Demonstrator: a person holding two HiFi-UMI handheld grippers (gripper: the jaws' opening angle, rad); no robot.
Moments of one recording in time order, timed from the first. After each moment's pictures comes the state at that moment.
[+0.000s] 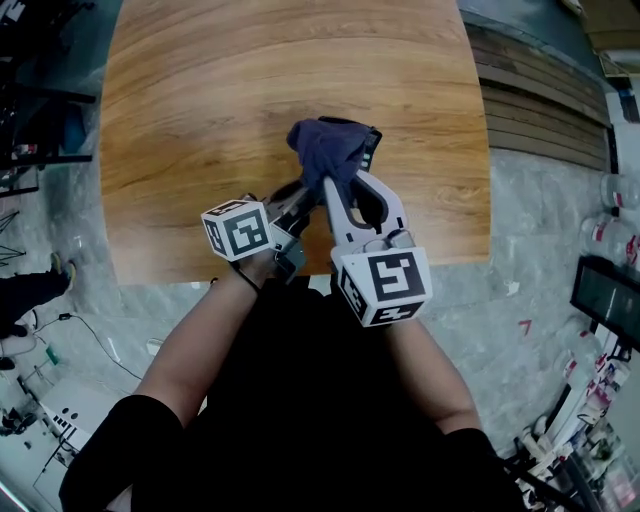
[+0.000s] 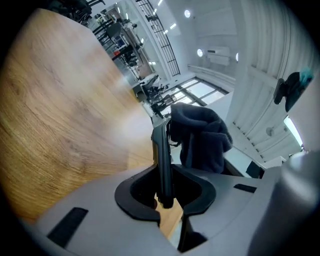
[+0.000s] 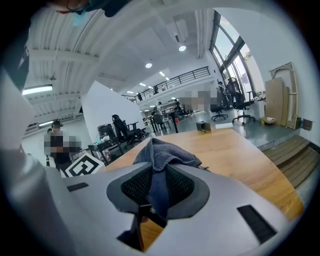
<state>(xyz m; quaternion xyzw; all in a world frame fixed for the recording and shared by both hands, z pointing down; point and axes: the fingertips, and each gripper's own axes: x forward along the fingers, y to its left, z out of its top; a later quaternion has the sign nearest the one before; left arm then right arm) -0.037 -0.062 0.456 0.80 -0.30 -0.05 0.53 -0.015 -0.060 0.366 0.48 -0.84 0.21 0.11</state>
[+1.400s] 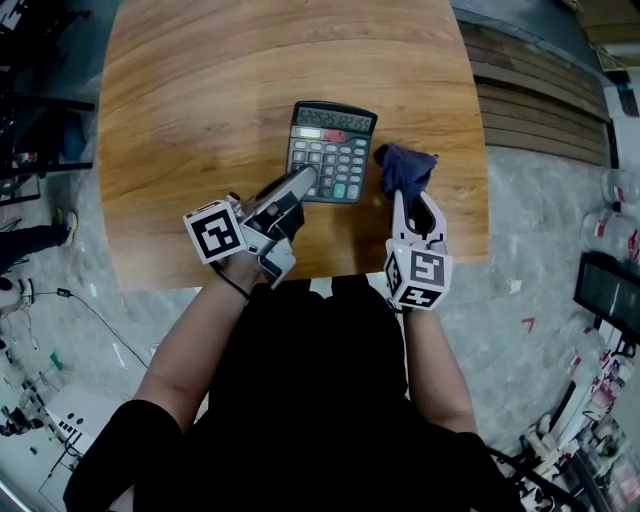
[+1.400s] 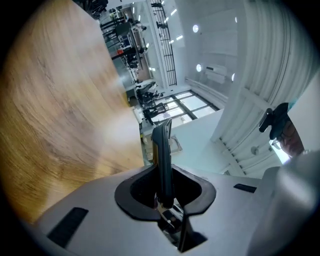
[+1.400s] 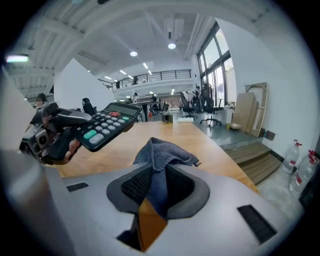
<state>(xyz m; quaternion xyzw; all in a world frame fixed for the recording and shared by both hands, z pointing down) -0.043 -0.074 0.403 0.78 -0.25 -0.14 0.55 0.121 -0.042 0.463 0.62 -0.74 0.19 0.18</state>
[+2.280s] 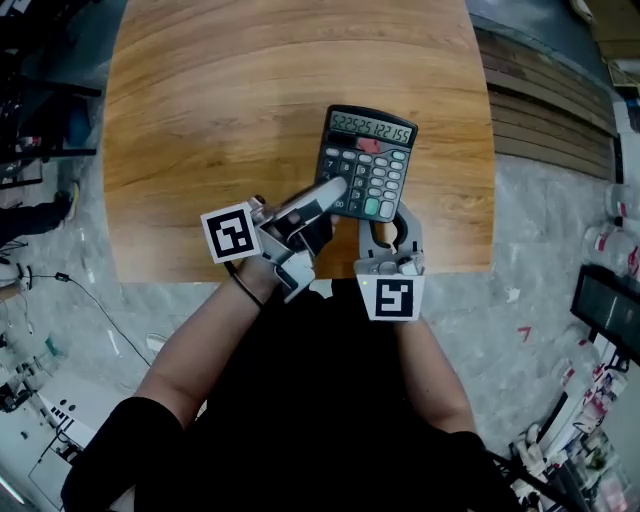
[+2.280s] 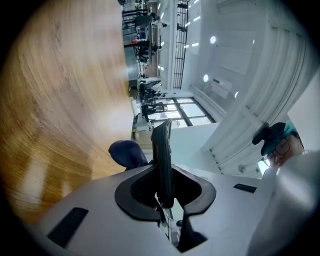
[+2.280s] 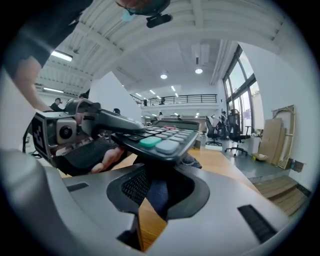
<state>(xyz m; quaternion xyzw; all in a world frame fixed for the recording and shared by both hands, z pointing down) -0.017 -0.064 0.383 0.74 -0.18 -0.21 0.62 0.025 -0.041 0.412 0.51 -0.85 0.00 0.13</state>
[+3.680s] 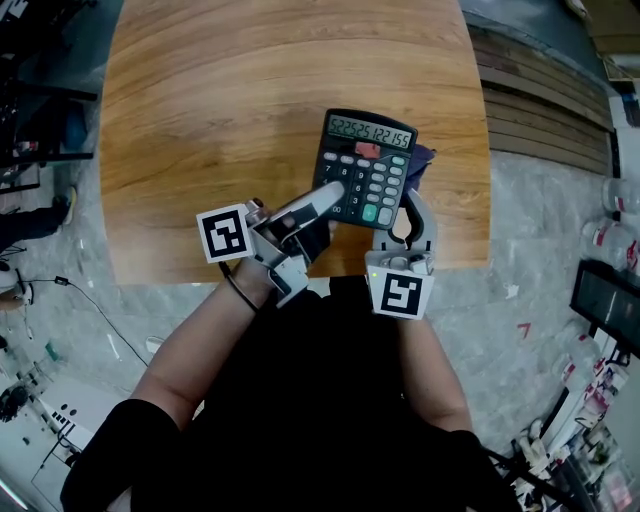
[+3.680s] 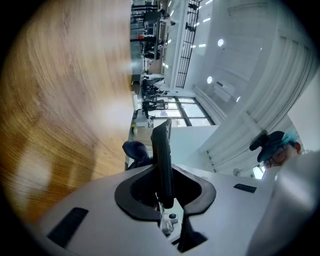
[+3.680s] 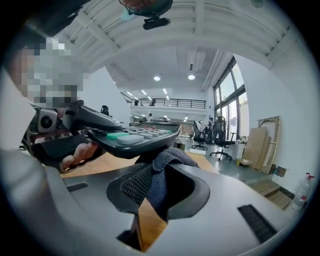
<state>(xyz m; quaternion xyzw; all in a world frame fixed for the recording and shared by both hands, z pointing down) -0.012 -0.058 0.378 0.72 -0.15 -0.21 0.64 0.065 -0.053 0.402 0.58 -0.80 -0.01 0.13</state>
